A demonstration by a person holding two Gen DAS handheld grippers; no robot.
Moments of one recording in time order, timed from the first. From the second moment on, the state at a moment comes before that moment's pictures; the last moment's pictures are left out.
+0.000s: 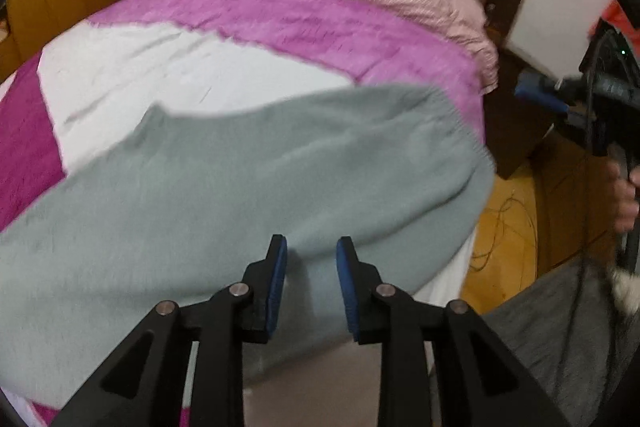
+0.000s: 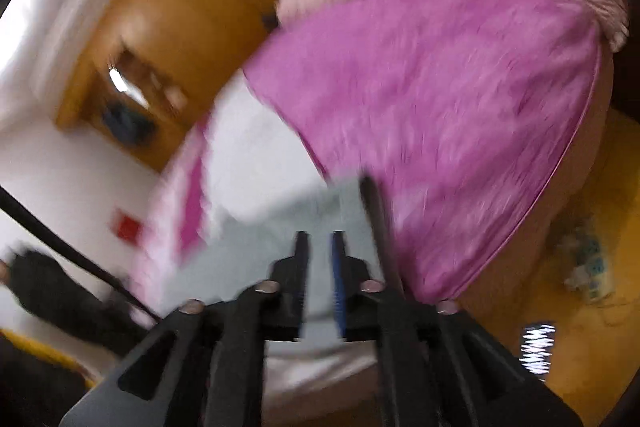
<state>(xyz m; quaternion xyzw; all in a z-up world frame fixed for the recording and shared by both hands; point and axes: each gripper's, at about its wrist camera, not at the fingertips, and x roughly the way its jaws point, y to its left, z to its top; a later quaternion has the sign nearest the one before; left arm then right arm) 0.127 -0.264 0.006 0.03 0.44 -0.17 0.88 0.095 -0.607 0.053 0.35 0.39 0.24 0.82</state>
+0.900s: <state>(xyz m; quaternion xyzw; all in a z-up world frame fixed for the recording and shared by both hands) 0.145 -0.296 -0.017 0.05 0.51 -0.17 0.84 0.143 -0.555 -0.067 0.40 0.43 0.37 0.72</state>
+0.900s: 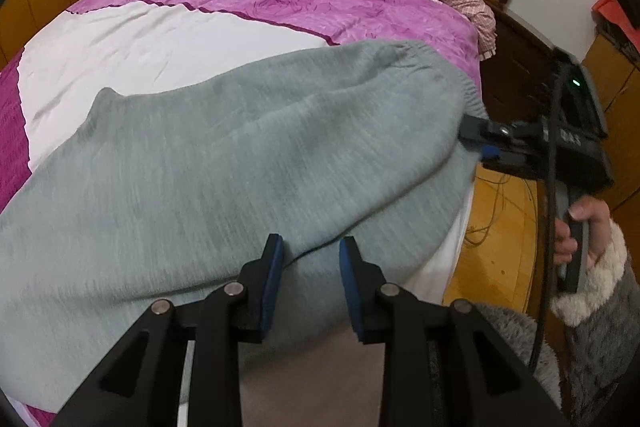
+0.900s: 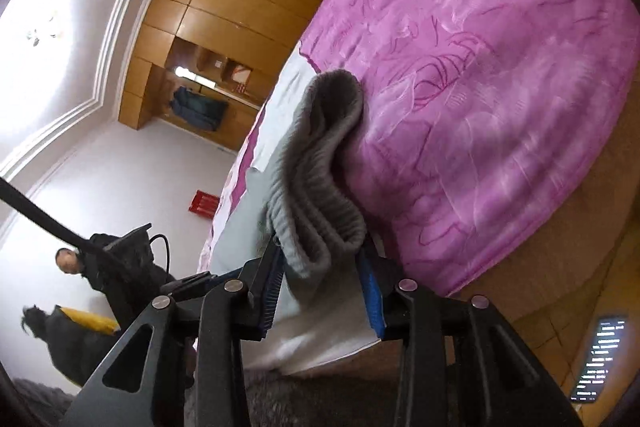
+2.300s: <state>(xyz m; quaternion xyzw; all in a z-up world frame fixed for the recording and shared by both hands) 0.128 -0.391 0.012 0.21 0.35 -0.21 0.89 0.153 -0.559 0.000 0.48 0.47 0.32 0.67</state>
